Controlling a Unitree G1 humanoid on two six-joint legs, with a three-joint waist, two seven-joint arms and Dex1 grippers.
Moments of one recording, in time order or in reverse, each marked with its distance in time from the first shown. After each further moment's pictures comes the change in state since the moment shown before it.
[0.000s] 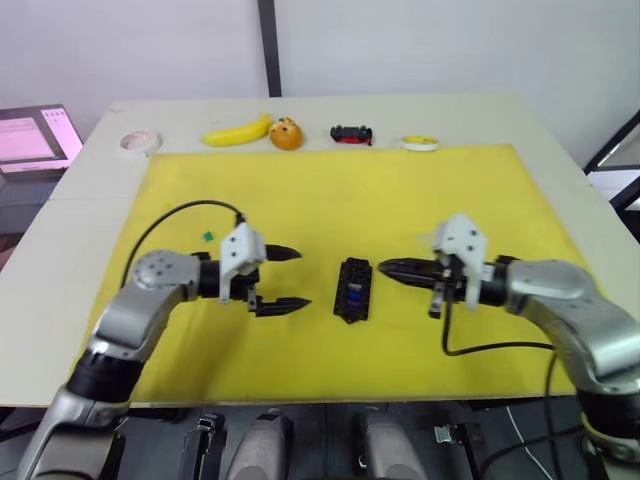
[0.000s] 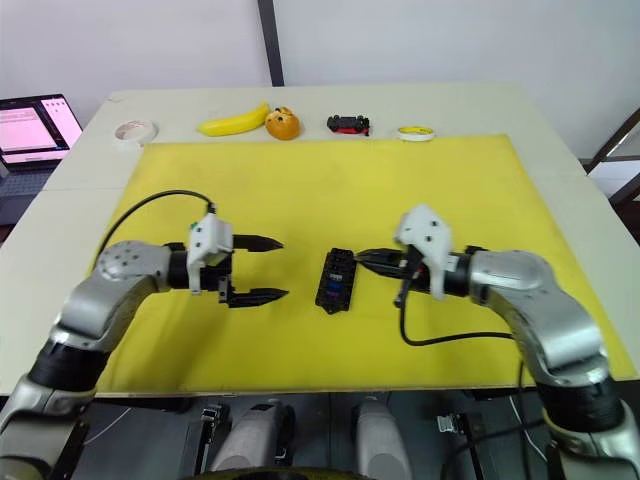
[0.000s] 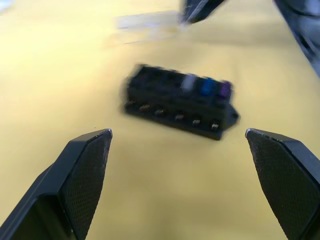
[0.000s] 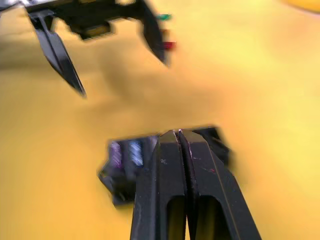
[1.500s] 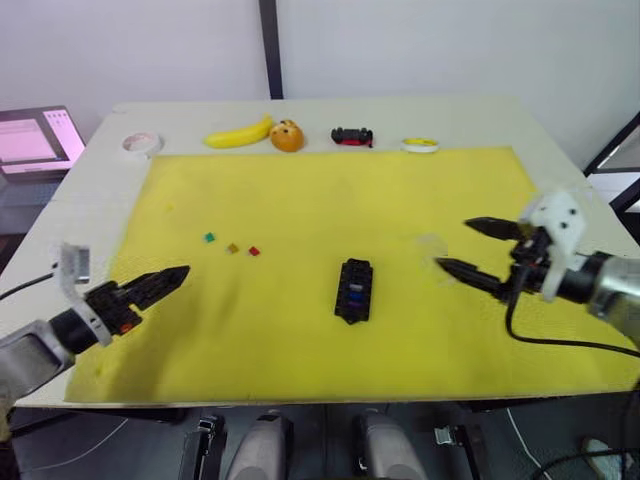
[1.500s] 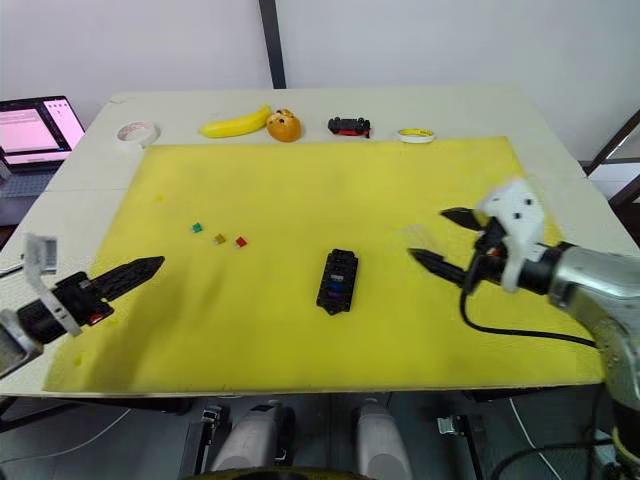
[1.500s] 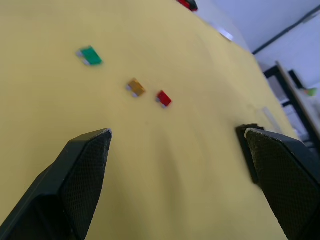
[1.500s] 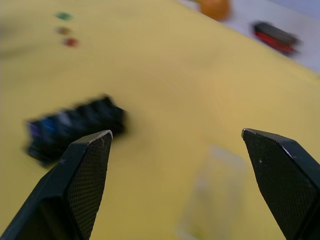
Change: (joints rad) left arm 0.273 0.039 0.684 0.011 -0.882 0.788 0.703; right arm 0.016 -0.100 -0.171 -0.094 0.189 0.150 -0.142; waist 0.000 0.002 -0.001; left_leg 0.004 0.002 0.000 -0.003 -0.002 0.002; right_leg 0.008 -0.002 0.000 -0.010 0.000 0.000
